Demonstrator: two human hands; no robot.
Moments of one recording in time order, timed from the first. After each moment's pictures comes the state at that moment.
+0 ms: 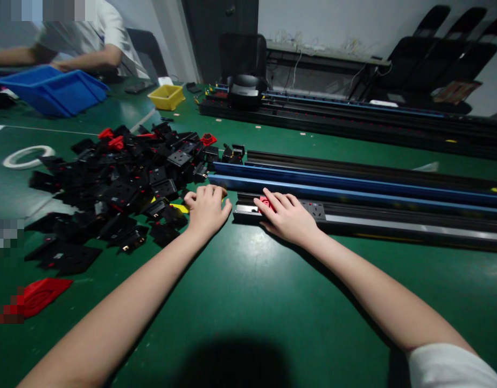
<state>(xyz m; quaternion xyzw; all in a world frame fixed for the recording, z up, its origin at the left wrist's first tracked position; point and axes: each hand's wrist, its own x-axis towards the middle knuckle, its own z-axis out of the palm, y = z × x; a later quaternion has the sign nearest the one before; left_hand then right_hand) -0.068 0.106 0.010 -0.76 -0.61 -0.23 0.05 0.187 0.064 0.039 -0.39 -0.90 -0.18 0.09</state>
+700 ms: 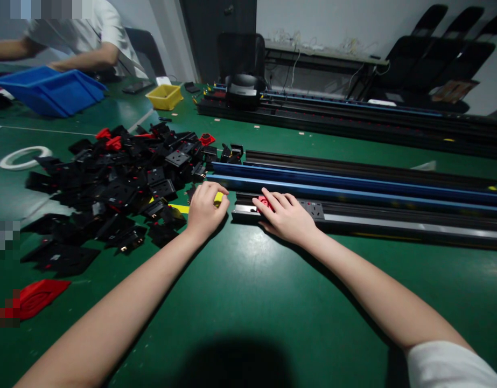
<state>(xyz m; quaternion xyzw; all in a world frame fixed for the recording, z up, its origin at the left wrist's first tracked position) -0.070 0.106 0.022 -0.75 -0.53 -0.40 -0.04 0.187 0.064 0.040 -0.40 -0.90 -0.18 0.08</state>
